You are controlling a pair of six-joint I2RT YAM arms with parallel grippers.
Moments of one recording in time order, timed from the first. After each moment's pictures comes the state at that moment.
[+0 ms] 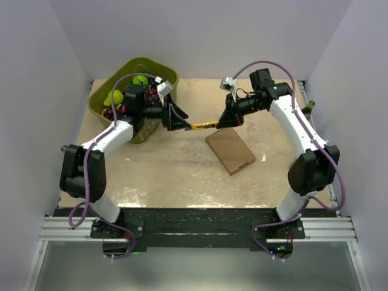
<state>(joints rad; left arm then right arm) -0.26 1.66 1.10 0.37 1.18 -0.33 0.26 1.72 1.69 -1.01 -1.06 -0.56</state>
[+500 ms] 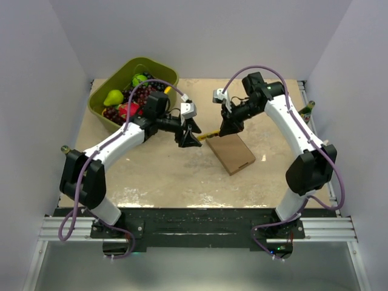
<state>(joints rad) -0.46 1.60 1.22 -0.22 1.03 0.36 0.32 1.75 1.76 -1.24 -0.85 -0.89</state>
